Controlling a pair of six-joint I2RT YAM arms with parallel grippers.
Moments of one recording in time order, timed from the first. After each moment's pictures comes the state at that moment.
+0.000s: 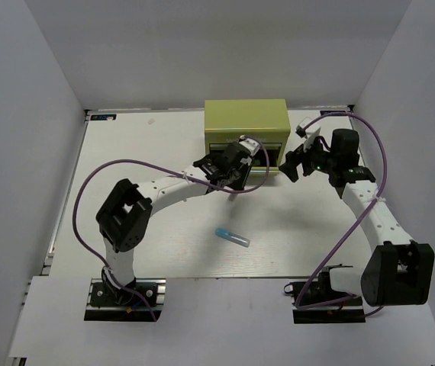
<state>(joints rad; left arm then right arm) -0.86 1.89 1.43 -0.33 -0.15 -0.29 0.08 1.25 0.95 -0.23 -0.62 -0.40</state>
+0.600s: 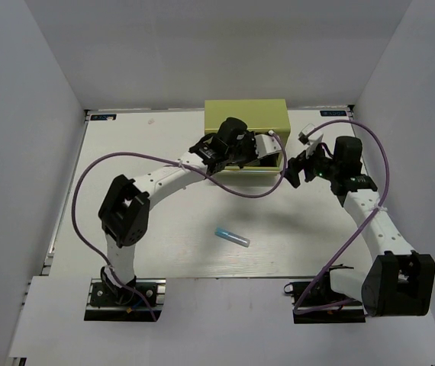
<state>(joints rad) -0.80 1.90 1.60 -0.16 0.21 0.61 0.06 1.19 0.87 -0.20 -0.65 -0.40</state>
